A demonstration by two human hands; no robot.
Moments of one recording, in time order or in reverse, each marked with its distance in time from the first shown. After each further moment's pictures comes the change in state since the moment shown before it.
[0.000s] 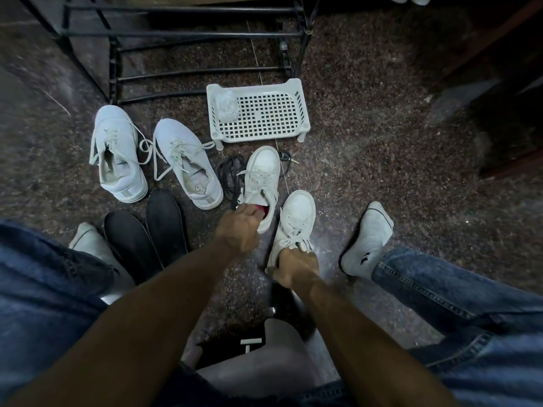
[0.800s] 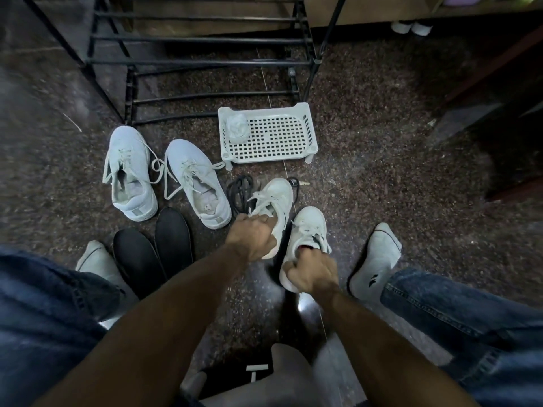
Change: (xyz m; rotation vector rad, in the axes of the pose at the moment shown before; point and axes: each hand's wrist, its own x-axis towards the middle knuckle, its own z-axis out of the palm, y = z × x) left_hand 0.016 -0.002 -0.030 0.105 0.079 0.057; right_hand 0.005 0.005 -0.034 0.136 0.256 0.034
